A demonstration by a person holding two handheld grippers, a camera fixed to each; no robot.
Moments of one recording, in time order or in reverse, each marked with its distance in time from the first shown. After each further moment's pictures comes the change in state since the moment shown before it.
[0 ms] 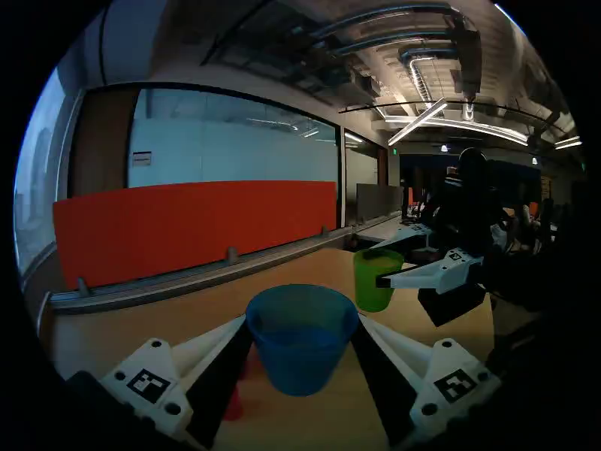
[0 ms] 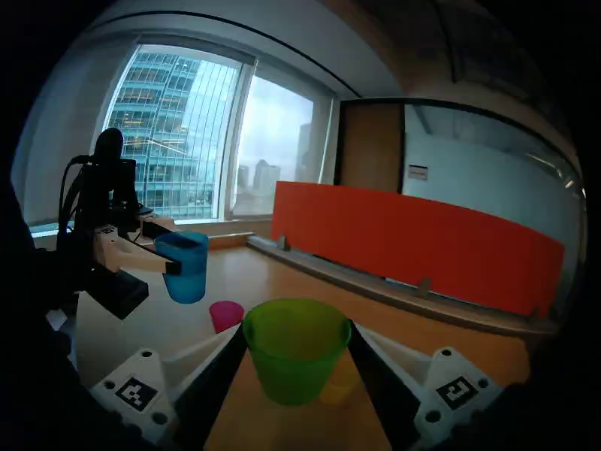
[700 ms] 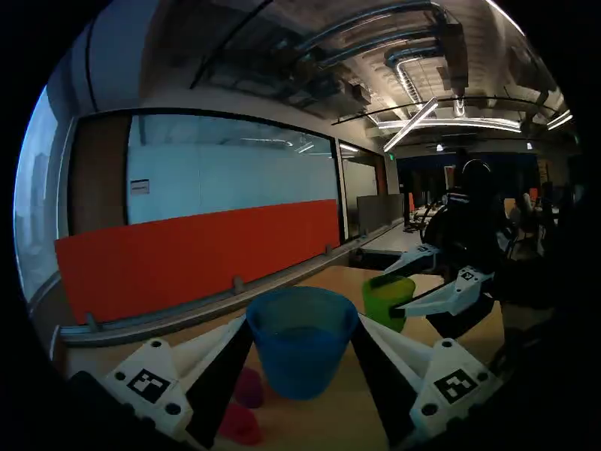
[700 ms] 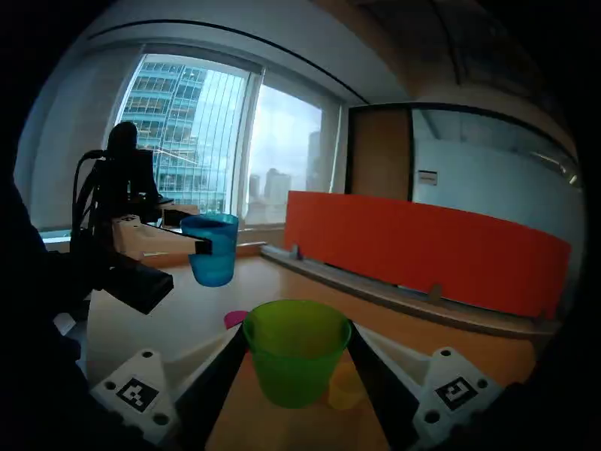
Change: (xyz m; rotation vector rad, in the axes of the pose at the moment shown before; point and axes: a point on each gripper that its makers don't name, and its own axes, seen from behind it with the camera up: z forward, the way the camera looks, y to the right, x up) left arm 0.052 -0.006 0.013 0.014 0.074 0.098; right arm 0.012 -0.019 -0.002 0.063 0.038 0.014
